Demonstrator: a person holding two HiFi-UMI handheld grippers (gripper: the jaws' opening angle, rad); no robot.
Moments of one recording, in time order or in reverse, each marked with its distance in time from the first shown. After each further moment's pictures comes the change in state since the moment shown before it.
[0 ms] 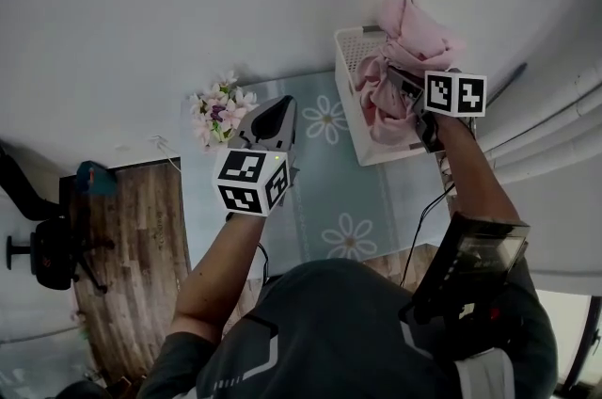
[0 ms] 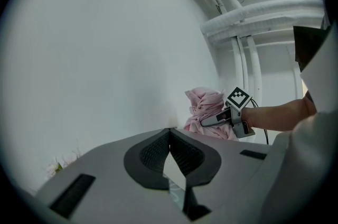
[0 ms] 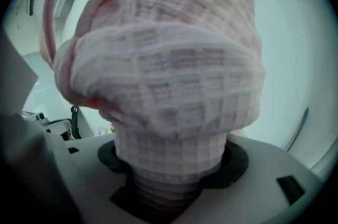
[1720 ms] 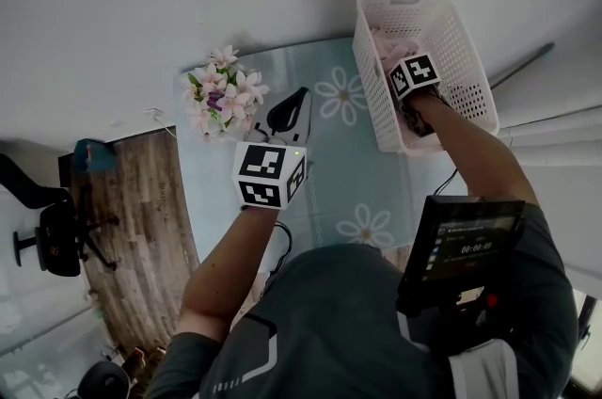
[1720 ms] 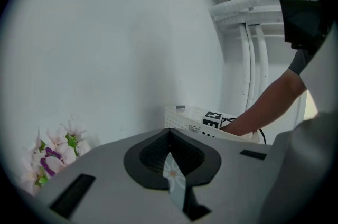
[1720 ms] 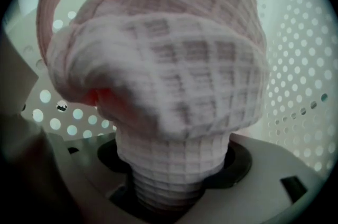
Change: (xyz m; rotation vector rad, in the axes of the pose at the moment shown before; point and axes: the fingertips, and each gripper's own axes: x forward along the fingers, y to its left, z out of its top) left arm 0.044 0.033 -0.075 -0.040 0.137 -0.007; right arm 0.155 -0.039 -0.213 -0.011 0.713 -0.006
